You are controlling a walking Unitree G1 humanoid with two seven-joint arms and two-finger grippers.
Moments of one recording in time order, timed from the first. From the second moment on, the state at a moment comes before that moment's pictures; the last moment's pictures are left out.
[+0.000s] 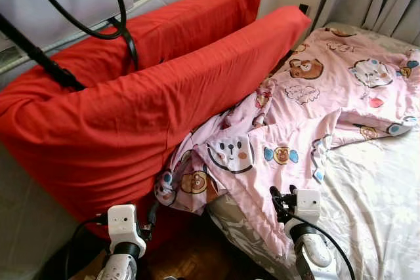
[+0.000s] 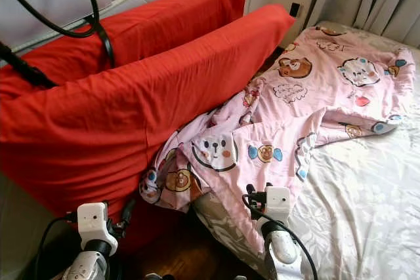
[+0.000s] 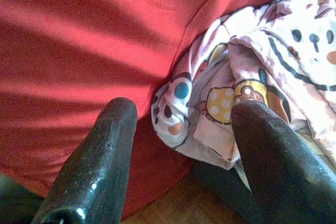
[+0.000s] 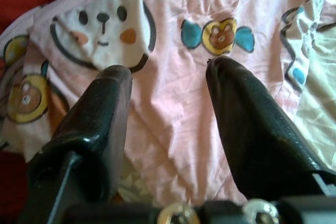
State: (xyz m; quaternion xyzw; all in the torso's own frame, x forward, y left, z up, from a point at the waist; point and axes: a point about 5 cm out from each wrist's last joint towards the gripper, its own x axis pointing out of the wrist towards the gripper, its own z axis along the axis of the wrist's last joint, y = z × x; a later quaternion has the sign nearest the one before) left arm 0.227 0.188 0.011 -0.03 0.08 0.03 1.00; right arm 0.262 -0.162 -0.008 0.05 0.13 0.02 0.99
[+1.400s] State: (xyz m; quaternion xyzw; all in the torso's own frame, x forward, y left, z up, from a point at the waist) left arm 0.235 0.183 0.019 -0.03 0.08 0.03 1.00; right arm 0.260 -0.162 -0.013 0.05 0.15 0.01 0.99
